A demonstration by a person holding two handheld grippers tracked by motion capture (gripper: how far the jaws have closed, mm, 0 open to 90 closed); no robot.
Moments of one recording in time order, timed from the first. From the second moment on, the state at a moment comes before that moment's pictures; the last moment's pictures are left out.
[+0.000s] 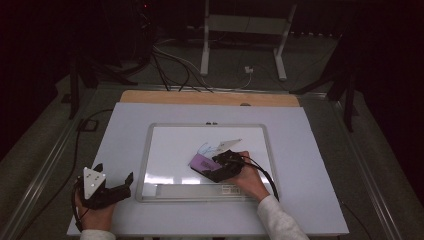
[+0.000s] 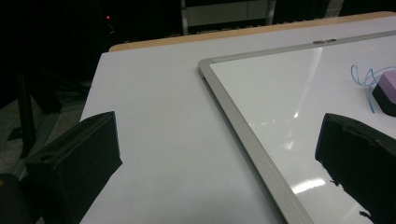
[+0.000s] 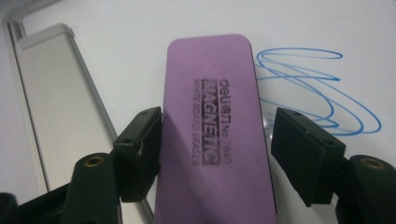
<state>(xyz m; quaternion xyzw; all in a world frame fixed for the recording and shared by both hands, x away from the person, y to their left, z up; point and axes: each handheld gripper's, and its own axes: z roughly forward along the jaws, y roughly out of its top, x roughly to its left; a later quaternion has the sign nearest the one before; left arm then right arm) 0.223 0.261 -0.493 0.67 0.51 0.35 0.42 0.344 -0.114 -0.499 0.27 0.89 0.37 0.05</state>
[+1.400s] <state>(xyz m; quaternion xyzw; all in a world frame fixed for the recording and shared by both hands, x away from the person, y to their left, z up) 0.222 0.261 -0.492 0.66 0.51 0.36 0.42 0.370 -0.133 -0.496 0.39 0.86 0.32 0.11</state>
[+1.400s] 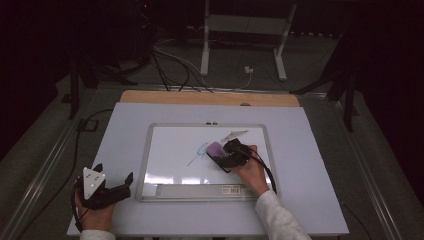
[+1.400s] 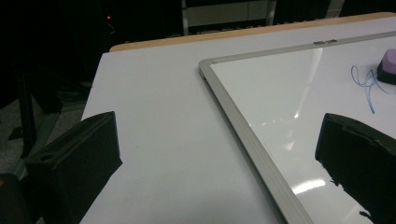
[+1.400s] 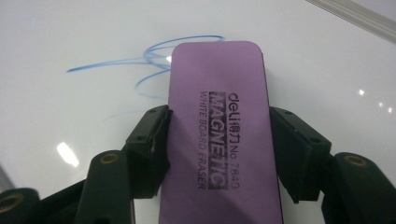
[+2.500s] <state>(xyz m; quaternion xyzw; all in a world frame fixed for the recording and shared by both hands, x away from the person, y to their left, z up) 0.223 0.258 -0.493 0.67 0.50 0.35 0.42 0.367 -0.119 -0.495 0.41 0.85 0.31 0.11</state>
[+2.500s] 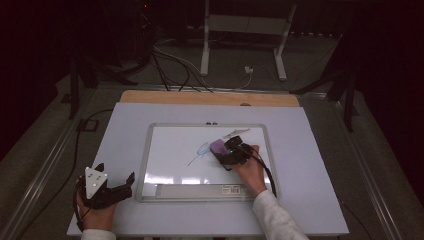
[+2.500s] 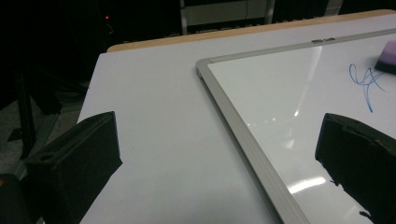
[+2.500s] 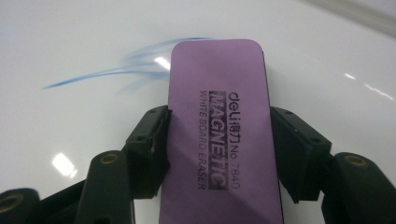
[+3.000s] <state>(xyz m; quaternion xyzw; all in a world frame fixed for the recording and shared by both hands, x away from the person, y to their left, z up) 0.223 0.260 -0.493 0.67 0.51 0.35 0.42 0.402 -0.145 -0.493 0.51 0.80 0.28 0.15</state>
